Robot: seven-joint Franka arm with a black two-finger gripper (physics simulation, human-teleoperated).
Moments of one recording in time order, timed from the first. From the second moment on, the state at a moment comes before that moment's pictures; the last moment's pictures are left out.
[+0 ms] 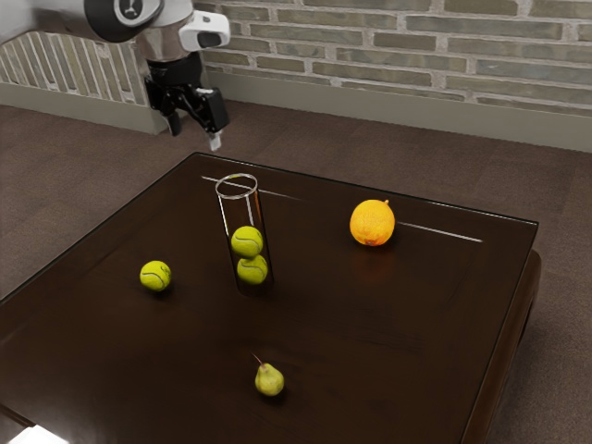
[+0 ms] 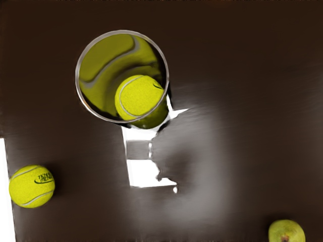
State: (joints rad) arm -0.37 0.06 0.31 -1.49 0.02 1.63 0.09
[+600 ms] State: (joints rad) arm -0.10 0.25 0.34 -1.96 -0.07 2.01 0.17
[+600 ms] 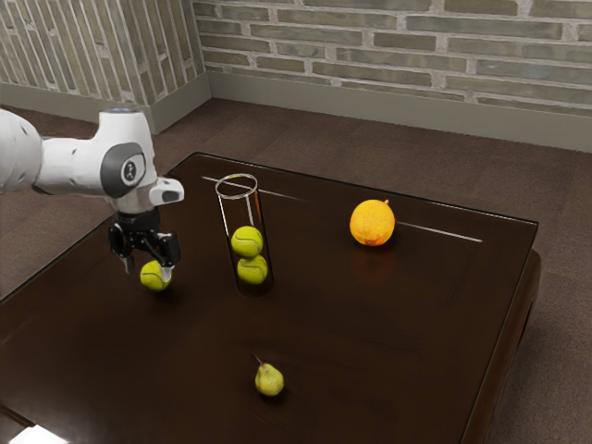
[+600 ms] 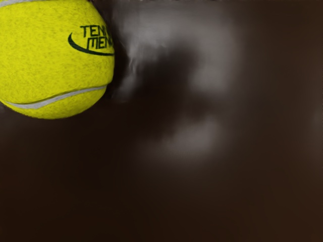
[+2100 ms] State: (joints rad) arm -0.02 0.55 0.36 -1.75 -0.23 2.20 0.32
